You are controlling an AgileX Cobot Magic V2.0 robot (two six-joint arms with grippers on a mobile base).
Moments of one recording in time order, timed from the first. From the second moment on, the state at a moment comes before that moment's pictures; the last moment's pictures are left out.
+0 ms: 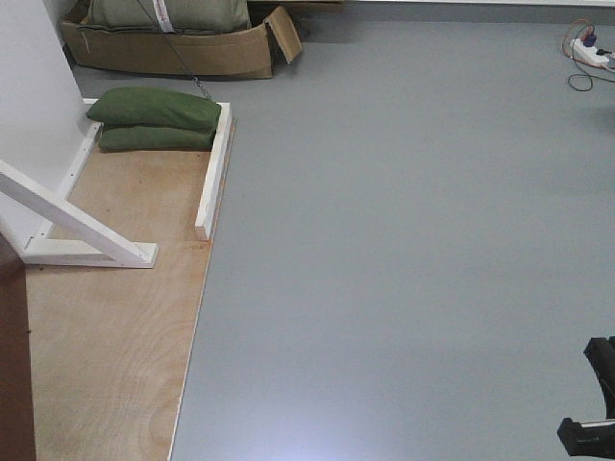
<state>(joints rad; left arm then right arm) 0.13 0.33 -0.86 1.69 0.95 -1.03 0.05 -0.01 0.03 0.07 0.37 -0.05</state>
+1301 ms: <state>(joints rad) 0.41 0.46 -0.90 1.68 1.25 -1.08 0.05 -0.01 0.03 0.07 0.37 -0.05</state>
